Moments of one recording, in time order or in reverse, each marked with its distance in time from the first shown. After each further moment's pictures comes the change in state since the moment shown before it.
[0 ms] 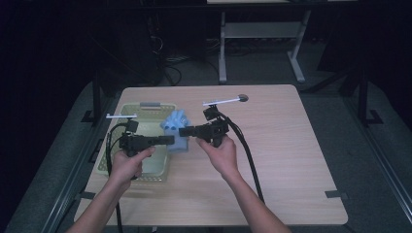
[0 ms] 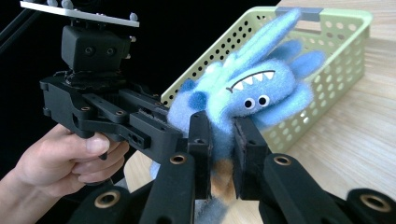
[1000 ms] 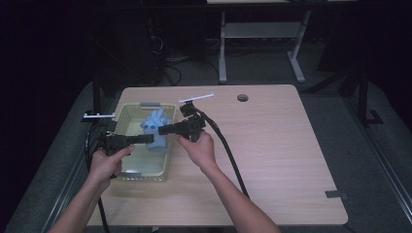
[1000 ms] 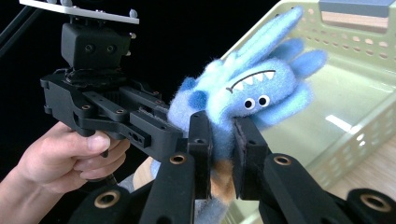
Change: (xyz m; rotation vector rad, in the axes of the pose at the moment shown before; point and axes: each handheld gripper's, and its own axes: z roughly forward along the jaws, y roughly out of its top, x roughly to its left) left arm 0.028 0.002 -0.048 -0.018 0.052 -0.036; right arm 0.010 0.020 0.059 0.055 0.061 0.004
